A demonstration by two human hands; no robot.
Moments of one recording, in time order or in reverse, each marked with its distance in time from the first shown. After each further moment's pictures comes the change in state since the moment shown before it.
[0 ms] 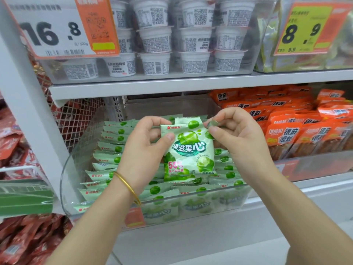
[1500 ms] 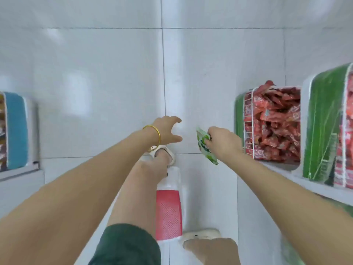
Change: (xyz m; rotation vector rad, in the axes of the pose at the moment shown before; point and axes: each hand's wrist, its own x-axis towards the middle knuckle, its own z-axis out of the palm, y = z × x) left_hand -0.437 0.148 -0.274 0.126 0.529 -1.518; right_hand -0.249 -0.142 0.409 -1.195 -2.093 -0.520
